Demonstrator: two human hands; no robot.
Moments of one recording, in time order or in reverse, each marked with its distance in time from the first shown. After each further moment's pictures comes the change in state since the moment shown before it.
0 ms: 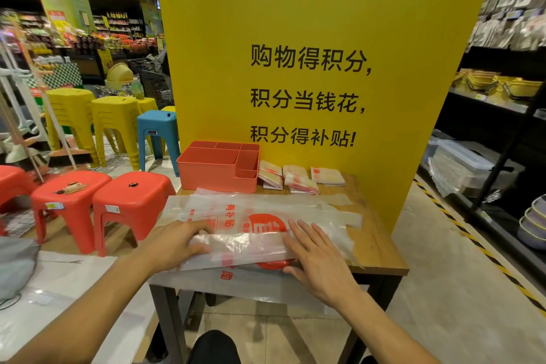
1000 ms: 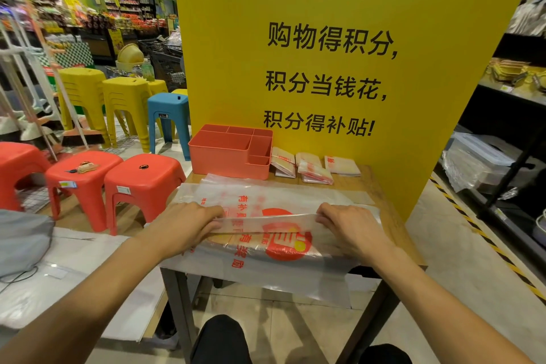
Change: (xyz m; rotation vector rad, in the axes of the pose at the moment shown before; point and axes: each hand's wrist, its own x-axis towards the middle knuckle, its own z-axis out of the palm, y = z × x) left_hand -0.002 0.007 -0.009 0.286 0.106 0.166; right_hand 0.042 0.045 -0.046 0.055 -0.165 0.098
